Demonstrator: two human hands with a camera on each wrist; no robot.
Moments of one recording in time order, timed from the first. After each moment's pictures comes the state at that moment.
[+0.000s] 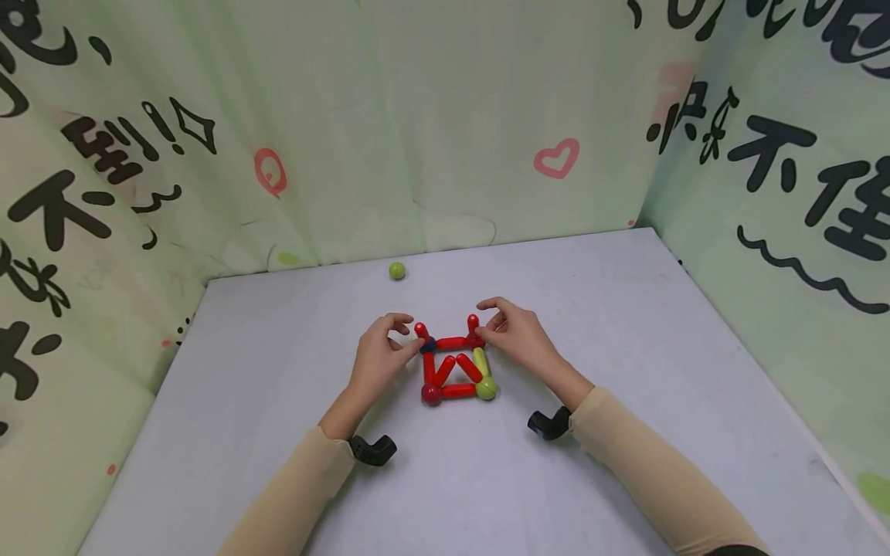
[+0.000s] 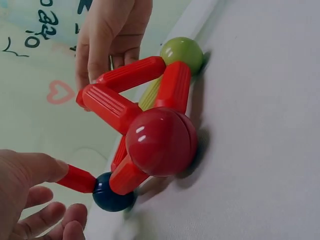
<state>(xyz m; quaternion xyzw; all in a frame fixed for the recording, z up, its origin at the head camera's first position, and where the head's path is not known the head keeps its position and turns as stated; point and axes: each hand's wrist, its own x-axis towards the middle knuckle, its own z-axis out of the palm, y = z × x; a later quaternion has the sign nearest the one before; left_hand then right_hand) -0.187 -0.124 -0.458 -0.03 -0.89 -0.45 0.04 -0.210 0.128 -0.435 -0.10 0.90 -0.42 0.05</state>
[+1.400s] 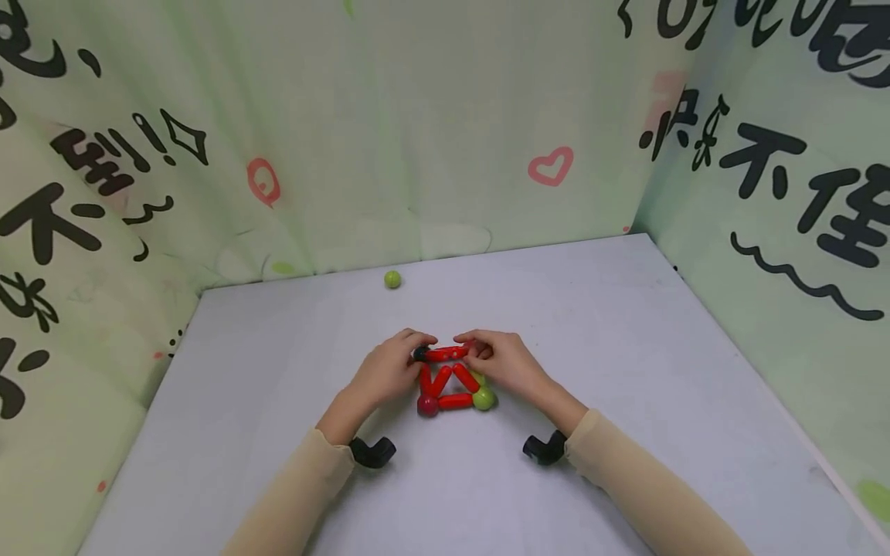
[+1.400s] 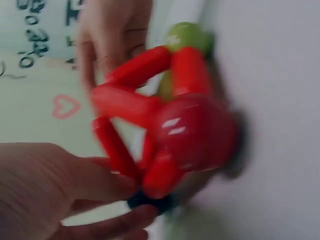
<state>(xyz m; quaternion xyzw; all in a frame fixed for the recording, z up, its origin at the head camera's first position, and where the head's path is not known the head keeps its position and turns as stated) -0.200 -0.114 -0.452 -0.19 -0.95 -0.25 -0.04 -0.198 0.121 -0.449 -0.17 0.89 -0.42 0.08</state>
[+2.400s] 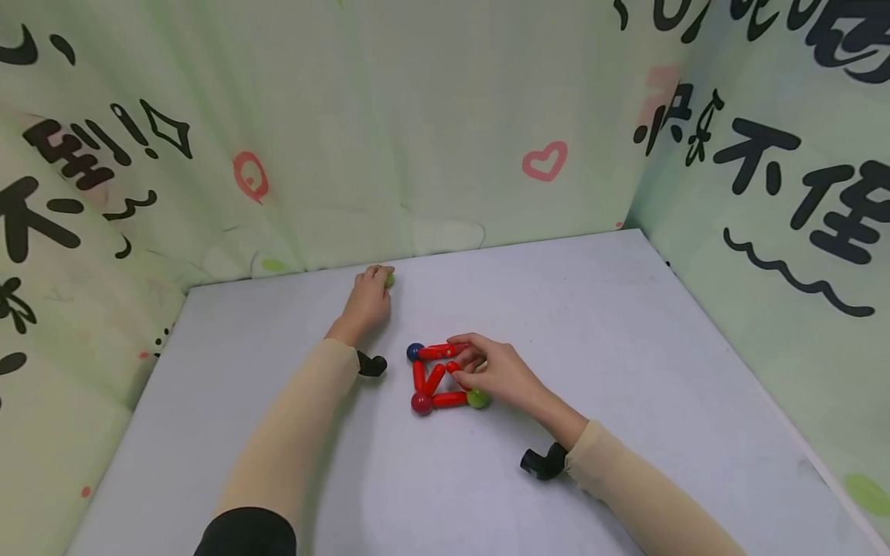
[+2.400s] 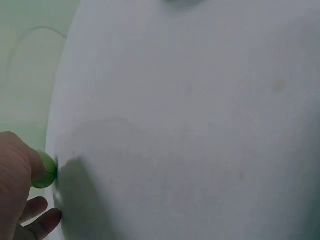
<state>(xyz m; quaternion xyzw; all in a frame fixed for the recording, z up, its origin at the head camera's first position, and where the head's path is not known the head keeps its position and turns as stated) -0.332 -0.144 -0.474 -0.10 -0.97 -0.23 -0.02 -0.179 0.120 -0.448 -0.16 0.86 -0.47 0.13</state>
